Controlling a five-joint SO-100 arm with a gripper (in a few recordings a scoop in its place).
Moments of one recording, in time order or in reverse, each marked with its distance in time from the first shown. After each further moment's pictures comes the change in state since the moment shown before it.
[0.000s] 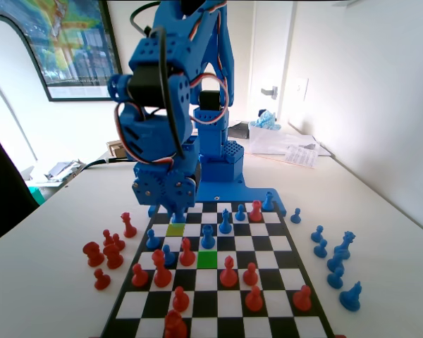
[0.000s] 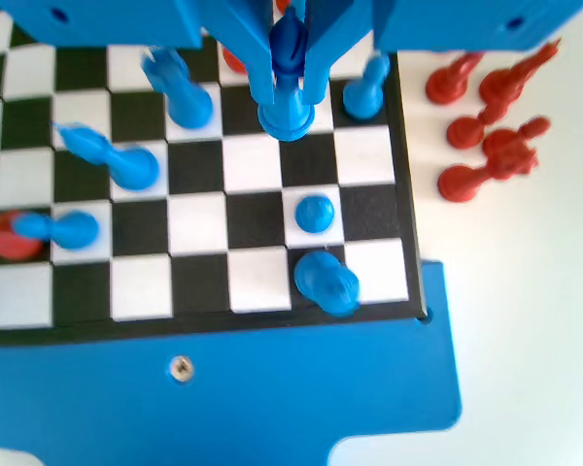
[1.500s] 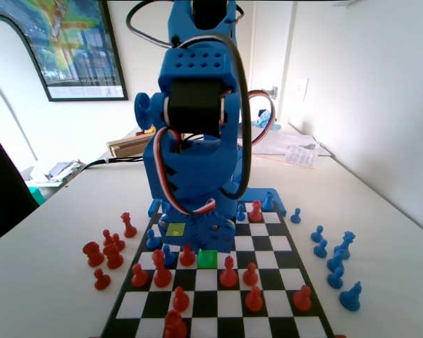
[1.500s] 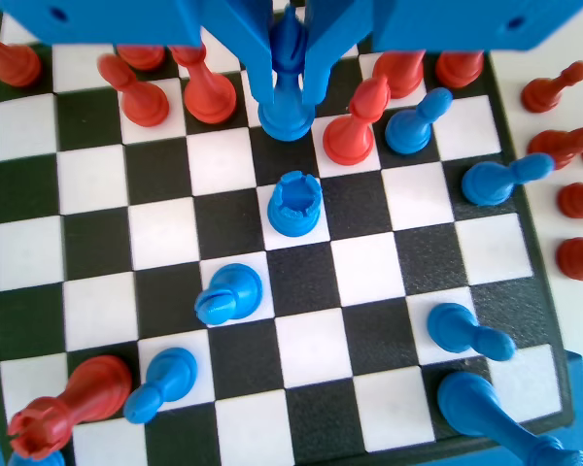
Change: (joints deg) arm -12.1 -17.0 -19.4 1.1 16.7
